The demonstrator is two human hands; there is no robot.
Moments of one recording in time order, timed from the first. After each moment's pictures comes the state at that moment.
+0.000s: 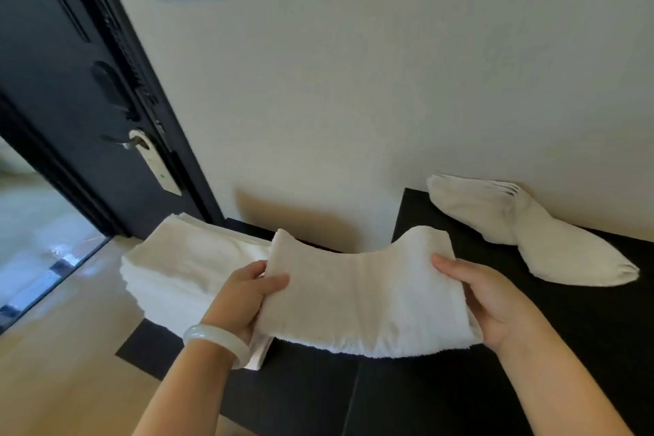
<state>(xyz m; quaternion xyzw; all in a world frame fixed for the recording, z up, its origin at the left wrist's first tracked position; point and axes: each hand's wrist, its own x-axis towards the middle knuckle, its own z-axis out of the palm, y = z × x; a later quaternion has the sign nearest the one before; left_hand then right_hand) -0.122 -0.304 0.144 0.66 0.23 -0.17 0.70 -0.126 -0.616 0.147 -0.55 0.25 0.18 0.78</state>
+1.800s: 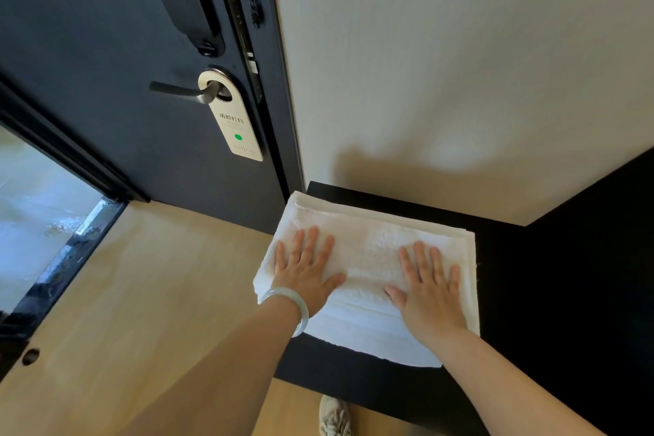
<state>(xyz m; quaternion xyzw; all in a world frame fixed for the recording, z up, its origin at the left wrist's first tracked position) 0.070 0.038 -0.076 0.96 -0.17 -0.23 0.03 -0.001 -0.190 -0.073 -0.97 0.08 0.20 0.07</state>
